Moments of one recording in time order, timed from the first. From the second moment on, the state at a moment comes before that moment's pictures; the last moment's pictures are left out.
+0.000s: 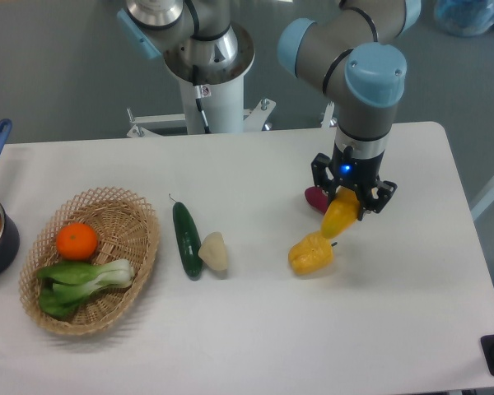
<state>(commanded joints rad) 2.68 -1.80 -1.70 -1.06 1.51 1.25</state>
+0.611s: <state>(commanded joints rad) 2.59 -1.81 -1.69 -1.07 1.50 1.08</state>
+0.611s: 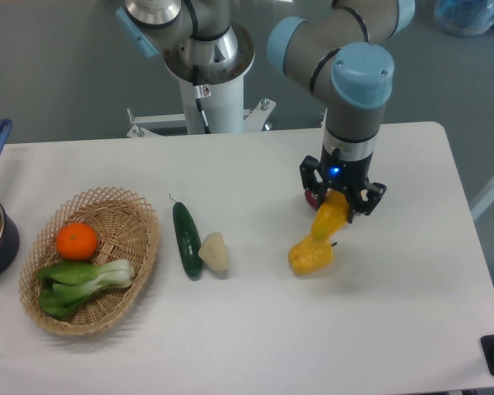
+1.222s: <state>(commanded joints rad) 2.28 -1.91 -1.68 -0.96 1.51 1.02</state>
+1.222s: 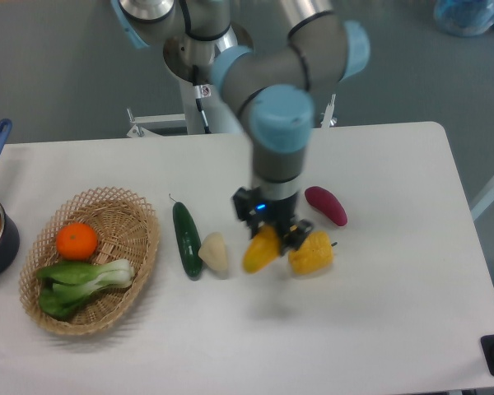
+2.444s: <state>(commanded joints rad) 1.97 -1.71 -1.93 -0.75 1.57 0.78</state>
